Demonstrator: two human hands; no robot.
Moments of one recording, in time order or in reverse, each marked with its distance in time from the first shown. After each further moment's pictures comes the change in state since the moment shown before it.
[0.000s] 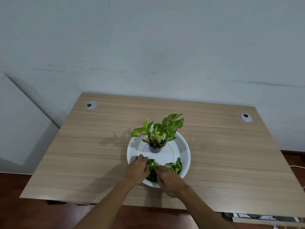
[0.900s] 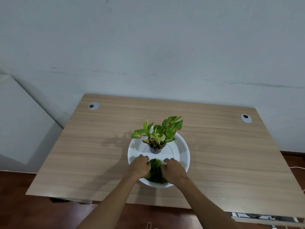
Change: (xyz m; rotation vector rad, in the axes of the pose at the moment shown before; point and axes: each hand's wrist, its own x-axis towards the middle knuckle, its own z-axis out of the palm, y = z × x) left_hand 0.011 0.015 -0.016 -0.256 -0.146 -0.239; right_hand 0.012 -0.009 -0.035 0.059 0.054 0.450
